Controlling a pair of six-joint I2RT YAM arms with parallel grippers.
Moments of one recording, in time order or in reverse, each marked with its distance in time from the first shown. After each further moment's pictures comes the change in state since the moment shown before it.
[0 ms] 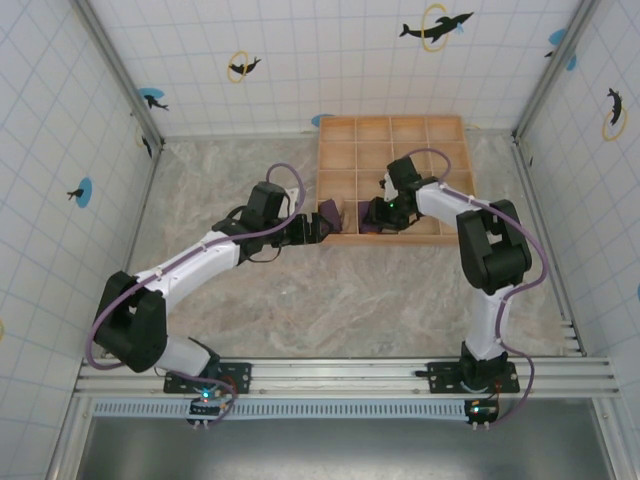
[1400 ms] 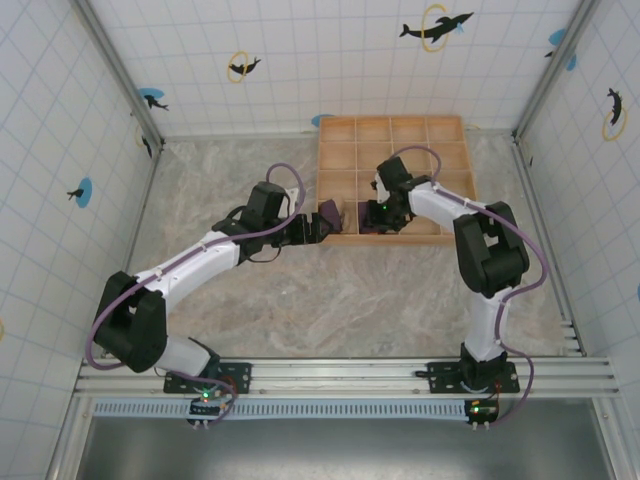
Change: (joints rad) left arm 0.000 0.000 0.000 -0.002 -0.002 0.001; right arm 0.059 -0.011 0.030 -0.060 0.100 -0.070
